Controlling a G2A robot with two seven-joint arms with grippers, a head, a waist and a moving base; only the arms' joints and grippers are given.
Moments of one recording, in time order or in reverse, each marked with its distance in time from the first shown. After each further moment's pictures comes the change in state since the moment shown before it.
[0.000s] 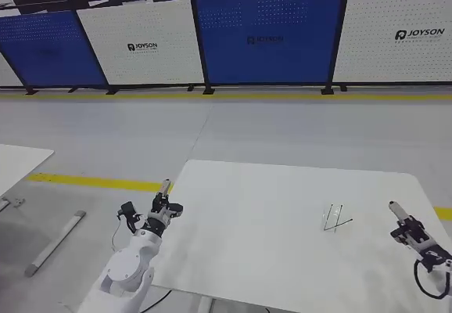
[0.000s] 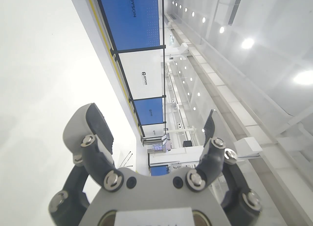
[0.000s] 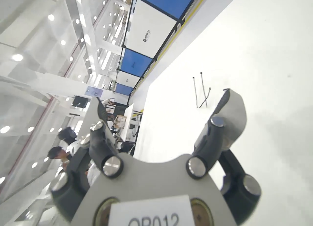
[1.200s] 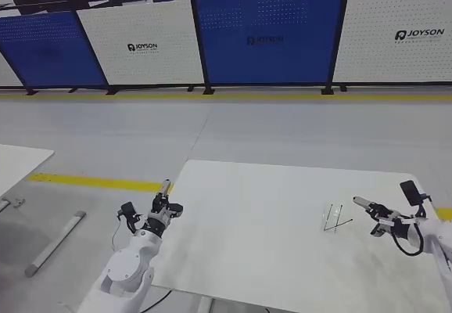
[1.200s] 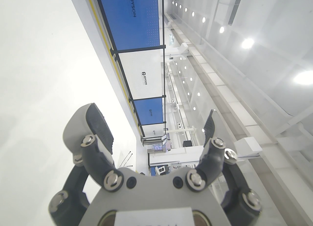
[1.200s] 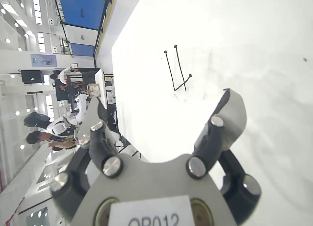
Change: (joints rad) left arm 0.000 0.000 0.000 0.000 0.000 0.000 0.000; right arm 0.479 0.023 -0.259 0.409 -0.171 0.245 0.496
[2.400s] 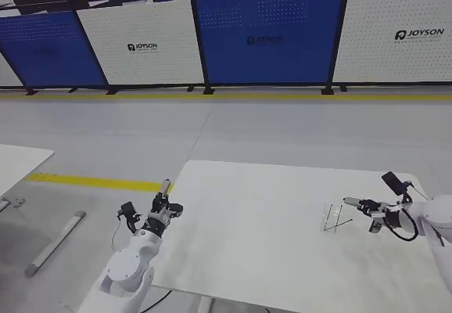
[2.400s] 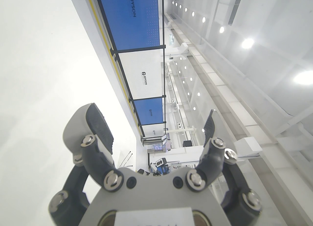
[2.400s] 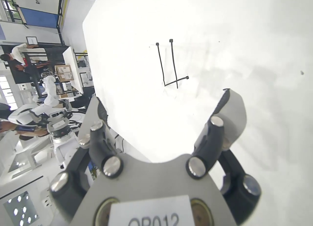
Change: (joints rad) left arm 0.000 0.000 0.000 0.000 0.000 0.000 0.000; right arm 0.235 -0.009 -0.174 0.233 -0.096 -0.042 0.173
